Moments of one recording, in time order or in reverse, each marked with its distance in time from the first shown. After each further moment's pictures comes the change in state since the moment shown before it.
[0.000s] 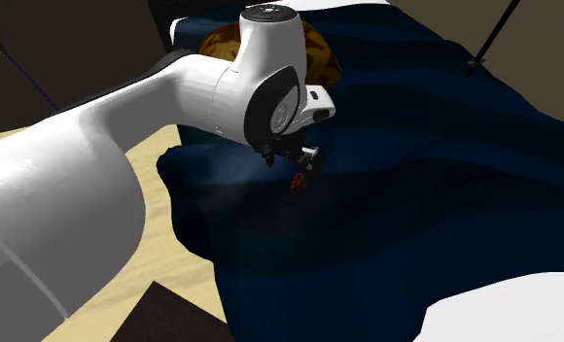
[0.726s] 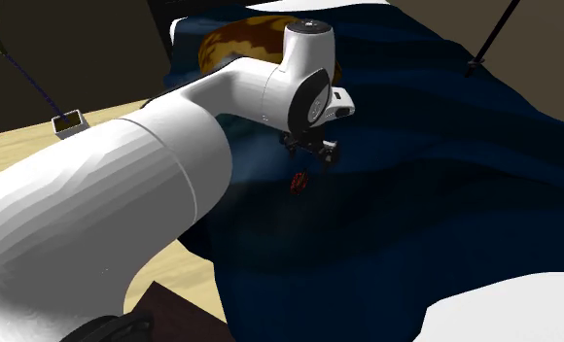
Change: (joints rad) arm -0.014 0.293 -0.015 0.257 0.009 0.010 0.042
